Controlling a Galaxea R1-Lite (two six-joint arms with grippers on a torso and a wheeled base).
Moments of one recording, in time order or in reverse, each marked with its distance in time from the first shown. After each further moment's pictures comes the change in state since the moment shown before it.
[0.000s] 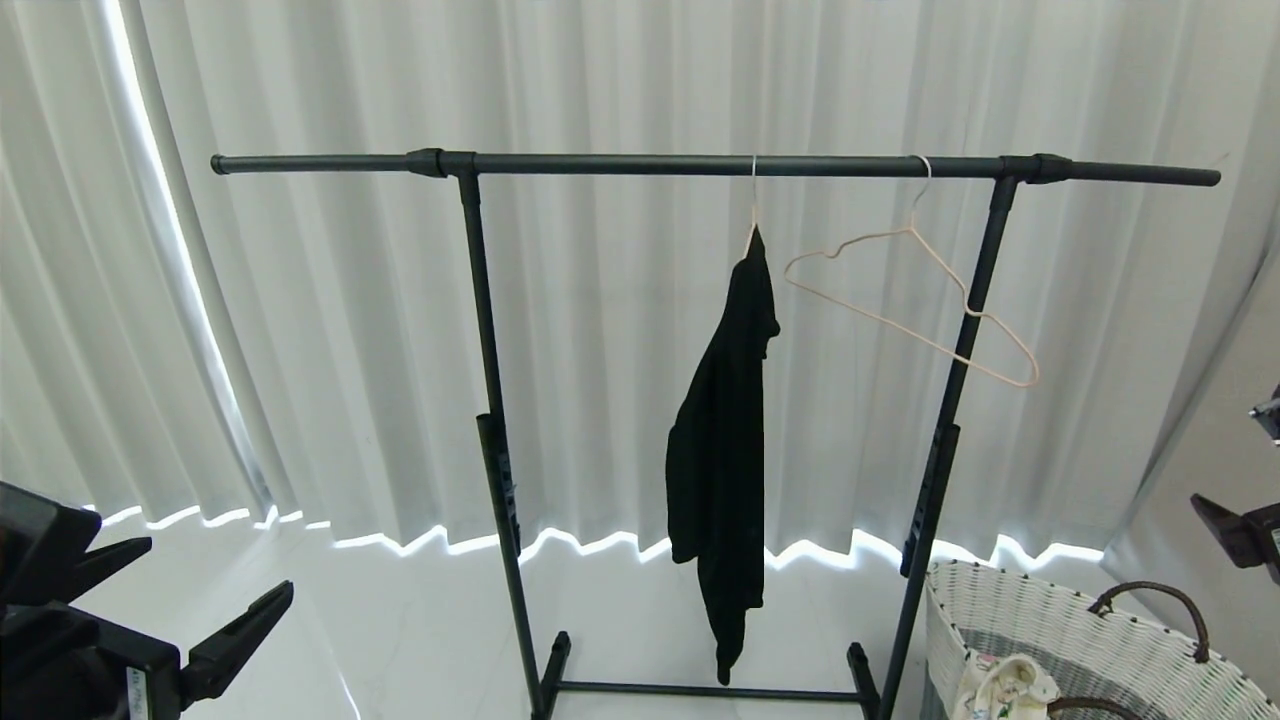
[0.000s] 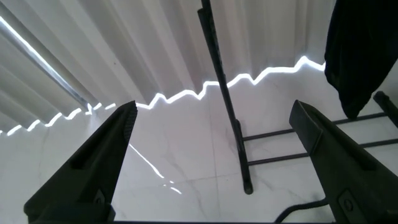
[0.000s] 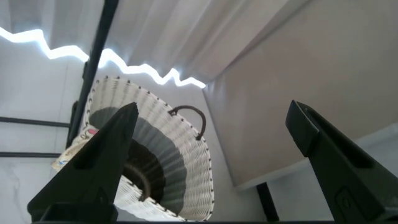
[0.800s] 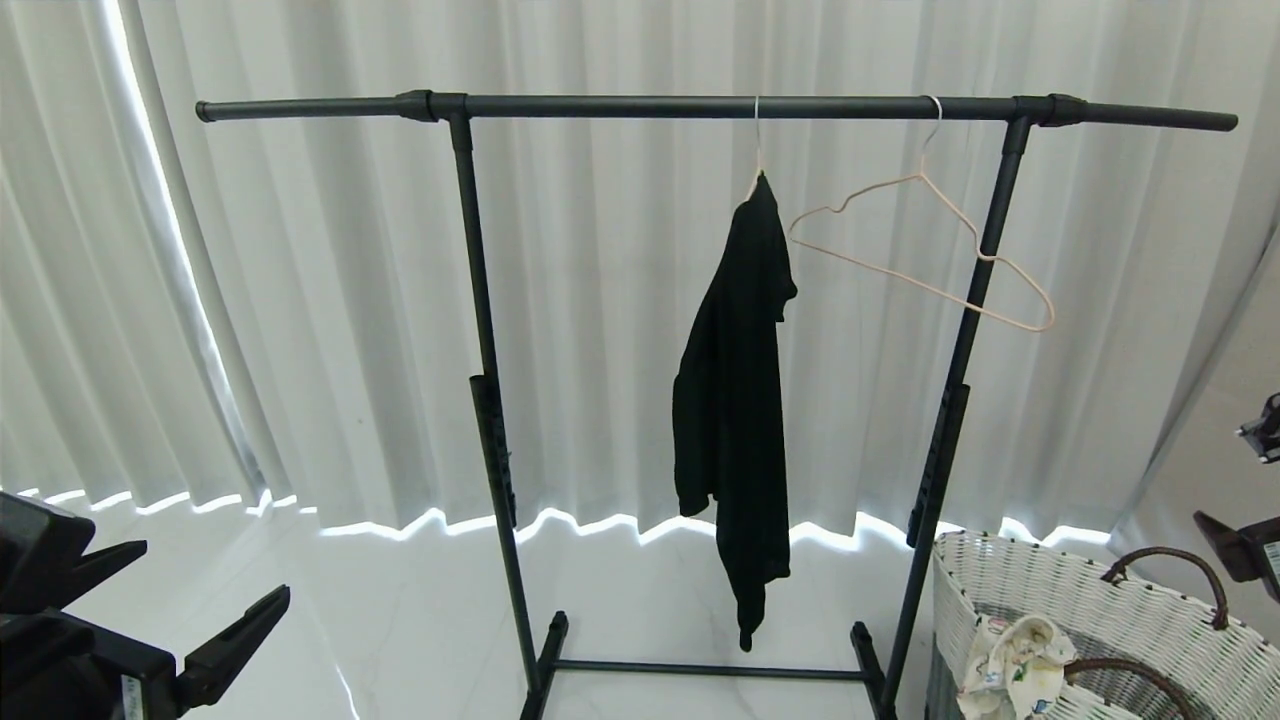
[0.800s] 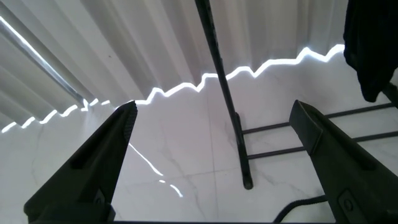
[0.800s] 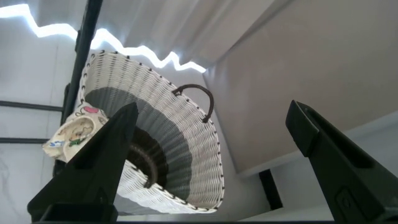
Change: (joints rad) left arm -0.004 -0.019 0.010 0.000 0.005 0.004; right arm -0.042 0.030 0.053 -0.054 -0.001 -0.009
